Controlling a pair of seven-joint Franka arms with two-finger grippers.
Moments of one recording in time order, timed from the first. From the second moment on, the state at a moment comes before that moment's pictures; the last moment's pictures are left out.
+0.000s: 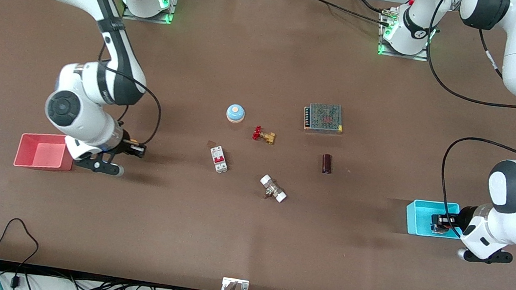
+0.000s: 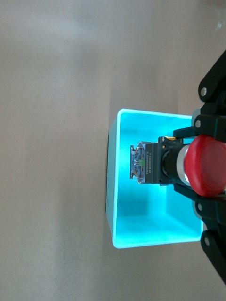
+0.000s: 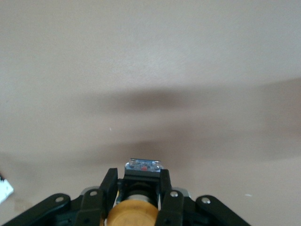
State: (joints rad) left arm 0.01 0.80 0.11 -1.22 -0.12 1.88 0.04; right arm 0.21 0.48 -0.01 -1.72 0.04 2.18 0.26
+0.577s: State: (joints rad) left arm 0.02 0.85 0.11 -1.22 -0.09 1.88 0.04; right arm 0.00 0.31 -0.03 -1.72 0.04 2.09 -0.19
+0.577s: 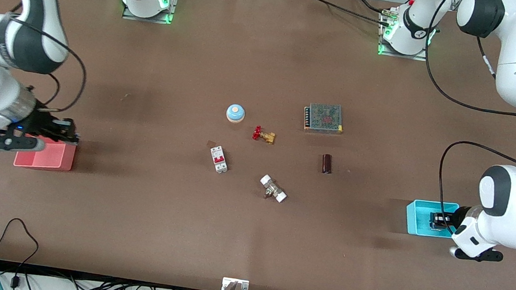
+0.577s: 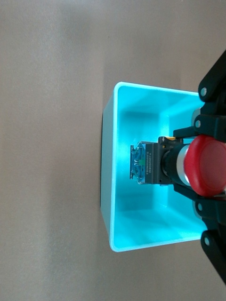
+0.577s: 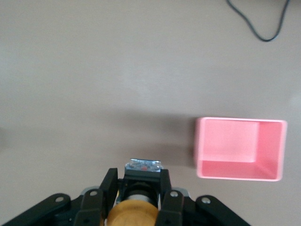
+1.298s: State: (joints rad) left arm 0.03 0.90 0.11 -1.22 -0.09 1.88 0.05; right arm -0.14 0.44 -0.03 -1.74 0.04 2.29 -0.45
